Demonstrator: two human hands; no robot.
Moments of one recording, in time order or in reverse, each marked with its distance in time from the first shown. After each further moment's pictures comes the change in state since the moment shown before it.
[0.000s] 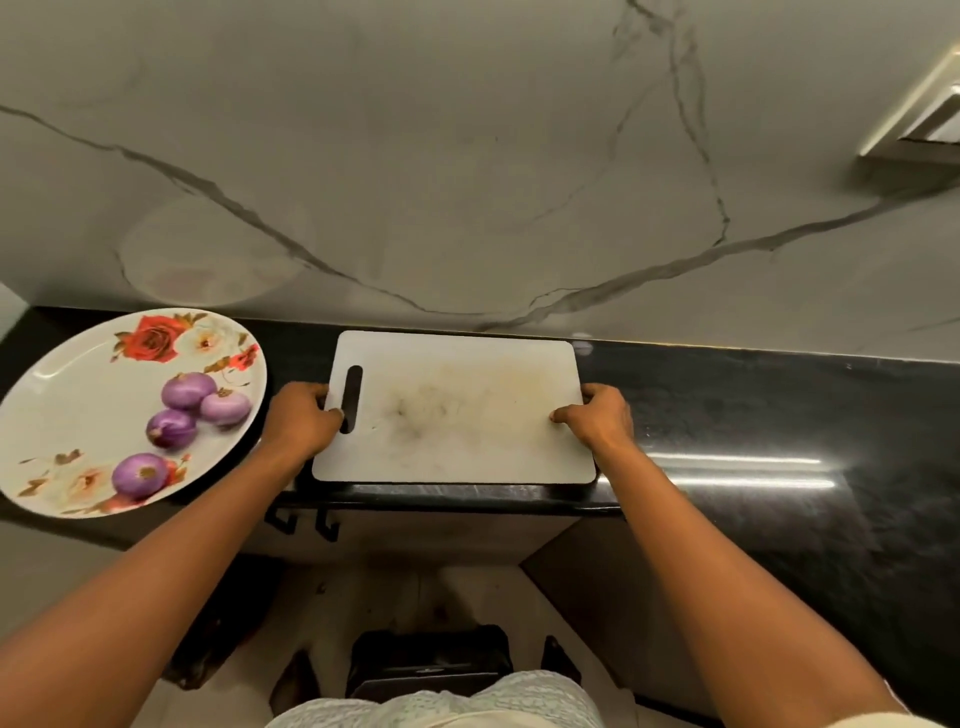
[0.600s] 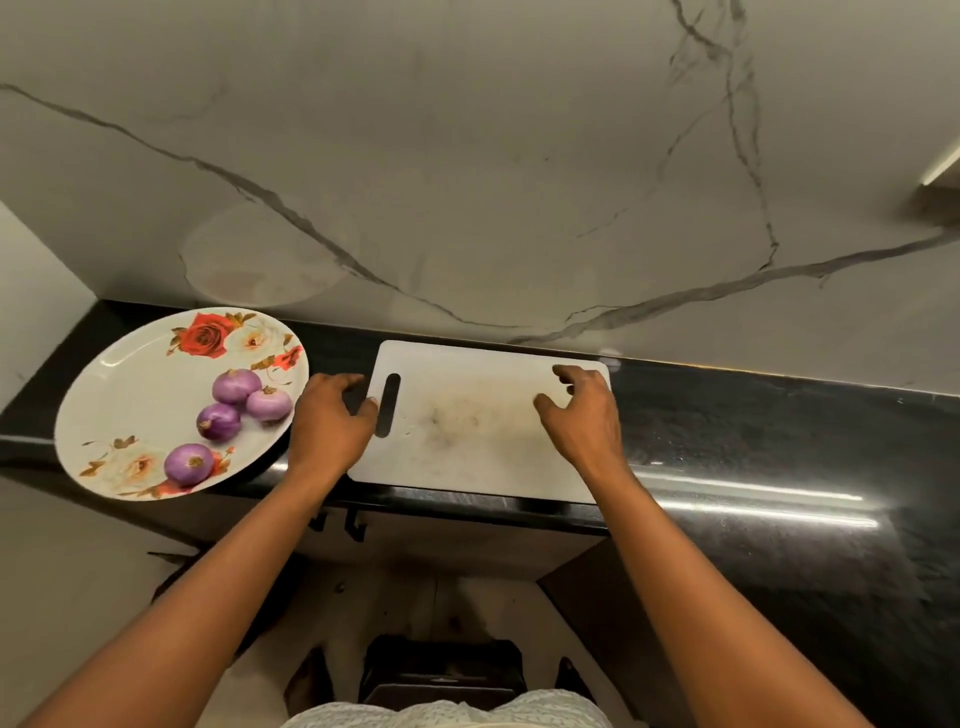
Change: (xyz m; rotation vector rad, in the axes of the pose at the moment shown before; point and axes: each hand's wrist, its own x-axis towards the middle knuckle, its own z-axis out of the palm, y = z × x) left_hand -0.025 -0.002 -0.012 -0.047 0.261 0.151; right_hand -0.048 -0.058 0.028 -0.087 0.061 -0.394
